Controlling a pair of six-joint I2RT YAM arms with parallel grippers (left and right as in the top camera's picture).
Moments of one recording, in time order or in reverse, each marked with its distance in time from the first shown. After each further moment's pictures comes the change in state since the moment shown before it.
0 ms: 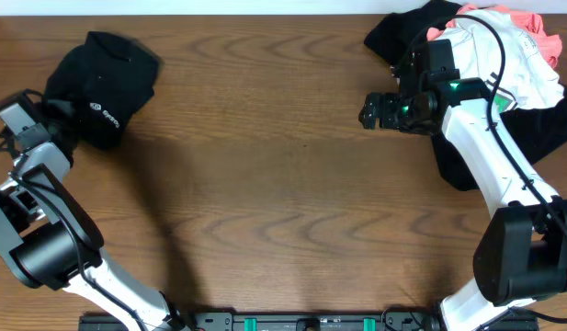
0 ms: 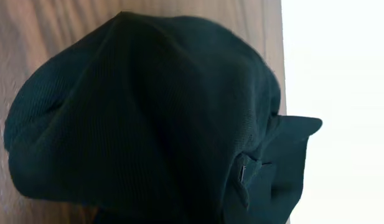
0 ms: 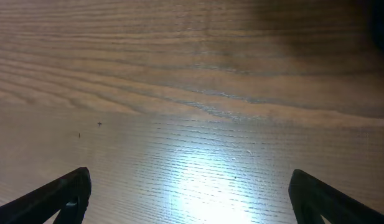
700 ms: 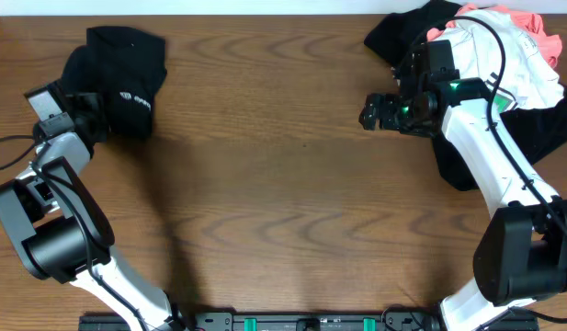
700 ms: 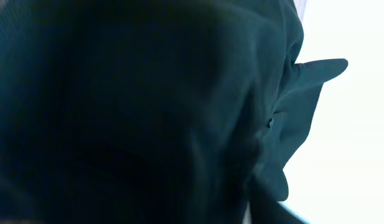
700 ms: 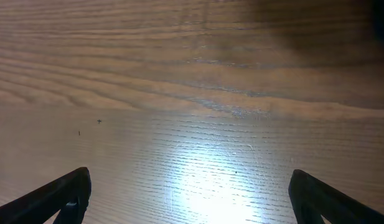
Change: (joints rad) left arm -0.112 0.000 0.000 -0.073 0.034 -0.200; right arm 0.000 0.000 0.000 -0.016 0.000 0.011
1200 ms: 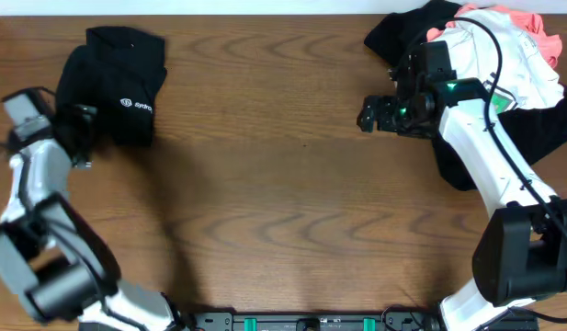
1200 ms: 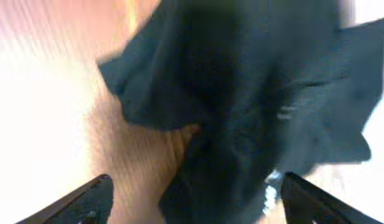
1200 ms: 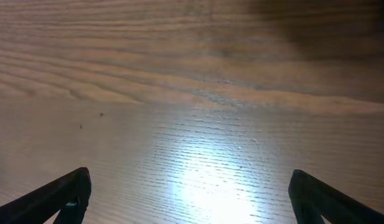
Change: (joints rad) left arm 0.059 -0.243 -0.001 -0.411 -0.106 0.463; right arm 0.016 0.000 0.000 -0.017 0.000 0.001
